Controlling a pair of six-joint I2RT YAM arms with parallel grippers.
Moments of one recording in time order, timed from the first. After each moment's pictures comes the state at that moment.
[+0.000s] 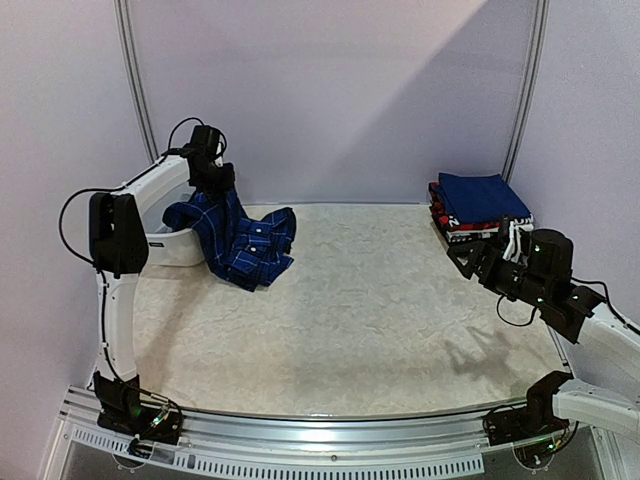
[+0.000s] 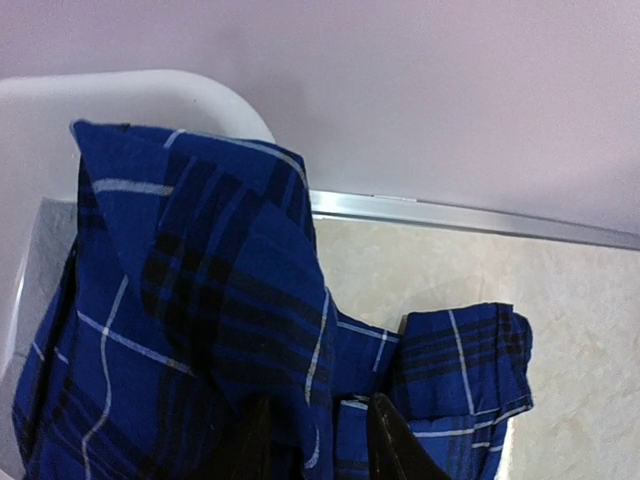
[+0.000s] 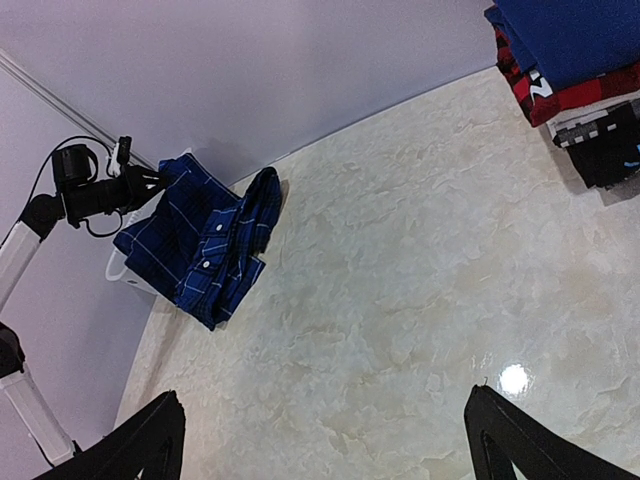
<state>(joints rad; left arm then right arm) -0.20 2.30 2.18 -0.63 -0.13 -0.26 0.39 0.79 0.51 -0.05 -0.18 0.69</state>
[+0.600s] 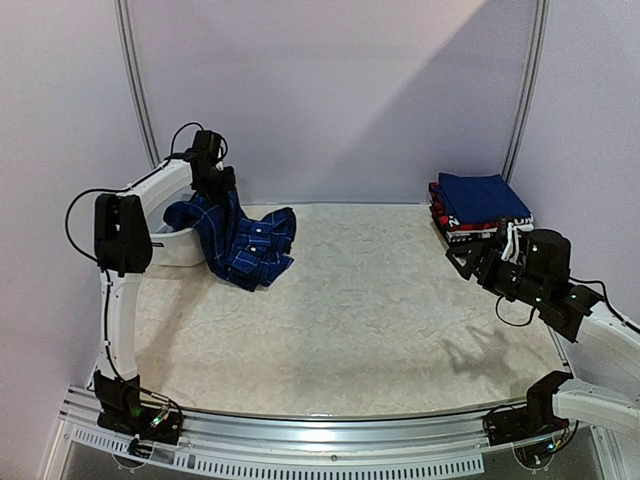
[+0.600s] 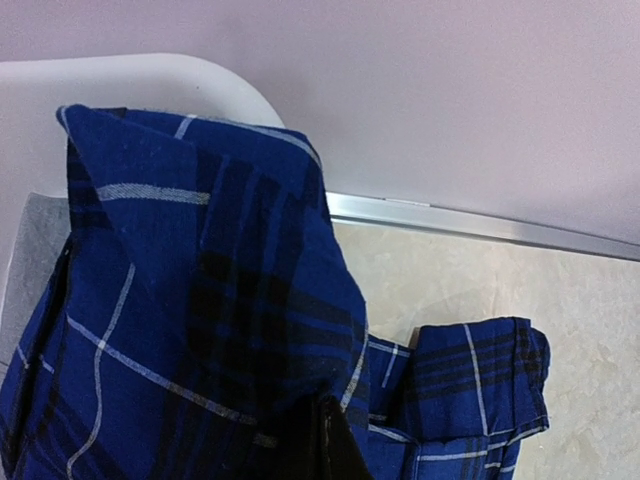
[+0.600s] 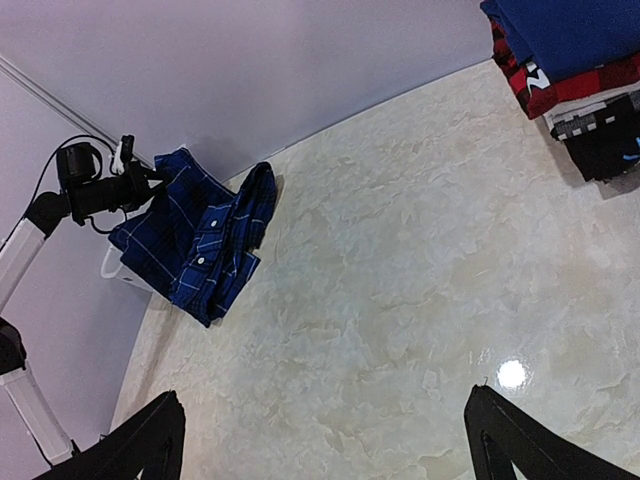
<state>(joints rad) -0.19 2.35 2.20 -0.60 -0.14 -0.28 0.39 0.81 0.51 -0.05 -0.18 0.69</state>
